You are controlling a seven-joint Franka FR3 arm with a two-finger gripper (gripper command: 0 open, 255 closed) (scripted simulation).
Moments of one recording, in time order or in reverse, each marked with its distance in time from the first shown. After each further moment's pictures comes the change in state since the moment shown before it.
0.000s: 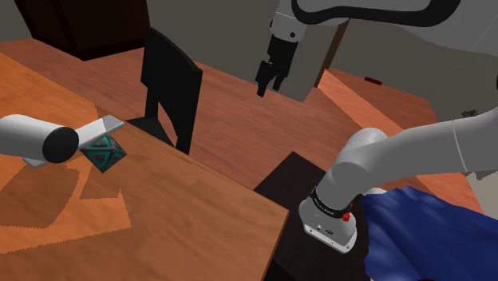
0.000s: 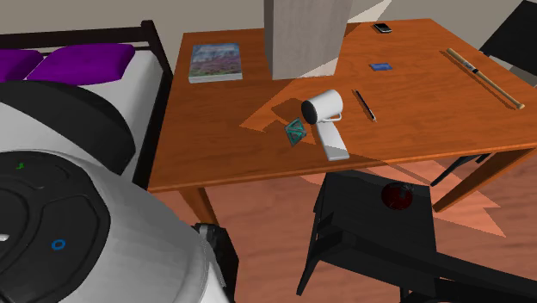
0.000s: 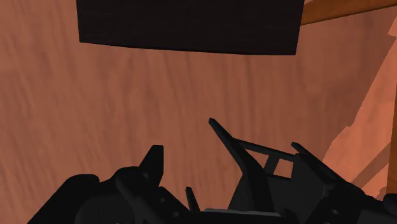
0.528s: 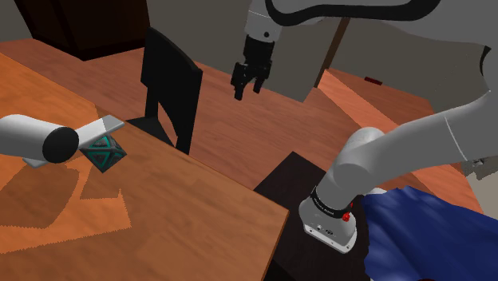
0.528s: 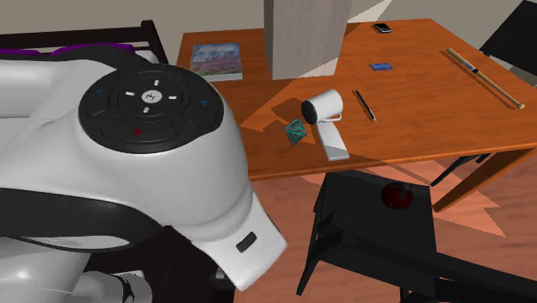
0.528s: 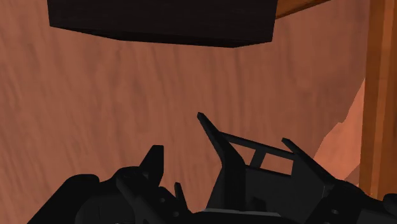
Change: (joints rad) arm 0.046 0.116 0.124 0.076 0.055 0.051 0.128
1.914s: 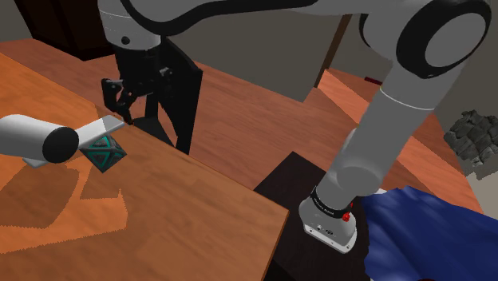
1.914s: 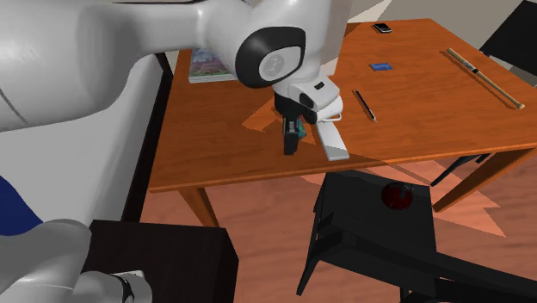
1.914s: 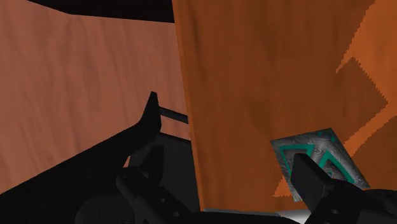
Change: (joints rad) arm 0.114 0.656 0.394 0.598 -0.154 0.047 0.541
